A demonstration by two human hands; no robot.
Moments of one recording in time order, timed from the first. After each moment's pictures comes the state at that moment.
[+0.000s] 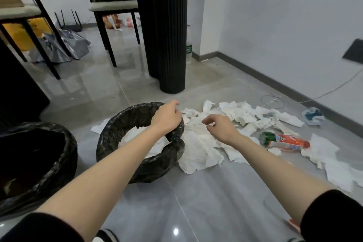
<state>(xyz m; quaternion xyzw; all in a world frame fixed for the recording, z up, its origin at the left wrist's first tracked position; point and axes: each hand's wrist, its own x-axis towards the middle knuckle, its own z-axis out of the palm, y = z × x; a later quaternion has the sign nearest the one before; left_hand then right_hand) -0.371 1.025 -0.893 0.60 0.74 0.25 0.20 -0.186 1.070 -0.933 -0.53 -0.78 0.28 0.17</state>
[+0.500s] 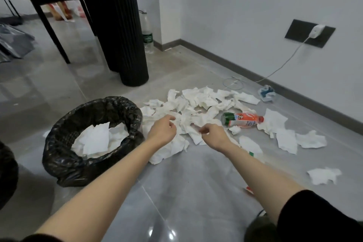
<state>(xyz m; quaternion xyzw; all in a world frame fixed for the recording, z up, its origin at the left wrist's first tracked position) -0.264 1.018 -0.951 0.62 0.69 0.22 0.30 -0.078 1.039 -0.987 -0.66 -0.65 0.33 0.16</state>
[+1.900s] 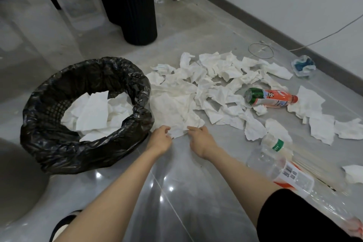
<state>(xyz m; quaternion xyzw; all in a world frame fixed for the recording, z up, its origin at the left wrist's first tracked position) -0.306 1.016 -1.100 0.48 0.75 0.17 0.42 -0.151 1.044 -1.116 -0.57 -0.77 0.28 -0.09</state>
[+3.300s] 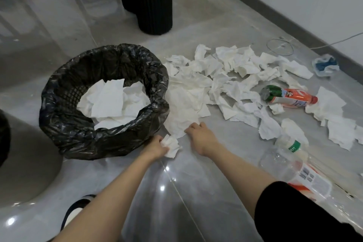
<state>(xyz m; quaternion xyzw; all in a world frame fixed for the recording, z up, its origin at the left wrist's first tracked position) -0.352 0.978 -1.131 0.41 0.77 0.09 0.49 -0.187 1.038 -1.125 -0.50 -0.83 0.22 -0.14</state>
